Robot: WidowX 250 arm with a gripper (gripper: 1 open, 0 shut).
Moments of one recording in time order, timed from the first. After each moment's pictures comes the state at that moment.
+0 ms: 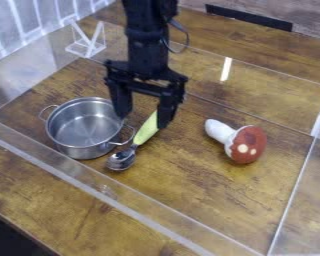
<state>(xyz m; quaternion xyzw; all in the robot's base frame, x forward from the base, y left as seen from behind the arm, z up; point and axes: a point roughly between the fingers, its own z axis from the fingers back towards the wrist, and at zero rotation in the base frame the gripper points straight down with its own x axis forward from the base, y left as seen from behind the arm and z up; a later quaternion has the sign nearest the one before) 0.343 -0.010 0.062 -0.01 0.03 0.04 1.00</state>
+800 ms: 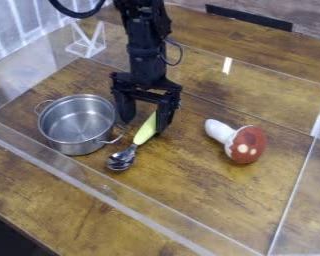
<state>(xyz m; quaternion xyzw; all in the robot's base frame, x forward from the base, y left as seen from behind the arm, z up) 0.371 0.009 0.036 -0.03 0.02 0.02 1.00</state>
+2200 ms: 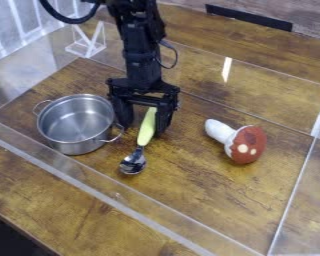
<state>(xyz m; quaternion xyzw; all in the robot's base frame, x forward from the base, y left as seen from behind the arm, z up) 0.368 0.012 0.029 -0.04 0.02 0.07 1.00</state>
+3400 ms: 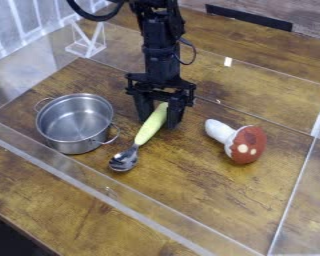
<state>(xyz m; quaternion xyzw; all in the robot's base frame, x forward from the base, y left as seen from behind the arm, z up) 0.392 0.000 0.030 -0.04 0.02 0.03 1.00</state>
